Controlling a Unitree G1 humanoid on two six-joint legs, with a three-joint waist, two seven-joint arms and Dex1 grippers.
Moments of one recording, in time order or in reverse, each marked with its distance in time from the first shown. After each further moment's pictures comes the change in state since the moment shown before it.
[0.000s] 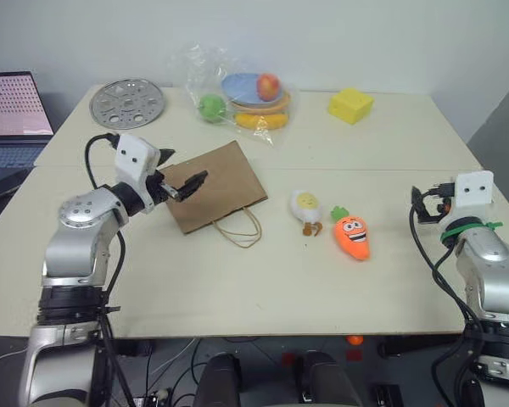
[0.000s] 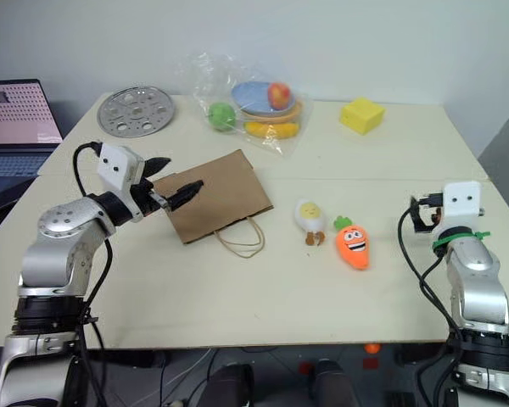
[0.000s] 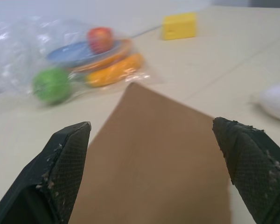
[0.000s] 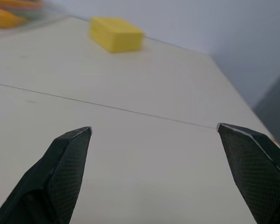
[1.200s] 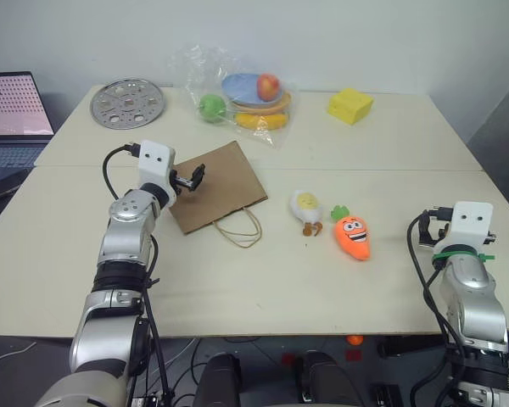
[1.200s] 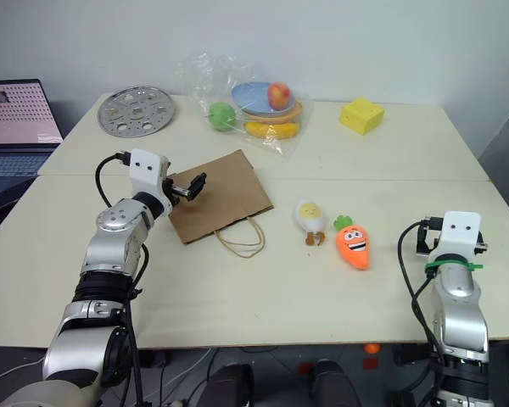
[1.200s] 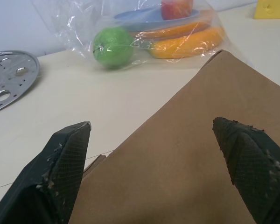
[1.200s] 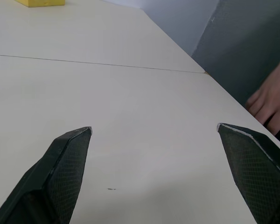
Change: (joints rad) left arm -0.205 -0.251 0.034 0.545 0.238 -0.256 0.434; right arm 0.124 0.212 -0.063 -0.008 -0.215 0.011 -0.431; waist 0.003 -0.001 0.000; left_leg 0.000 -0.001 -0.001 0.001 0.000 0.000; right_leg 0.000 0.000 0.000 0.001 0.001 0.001
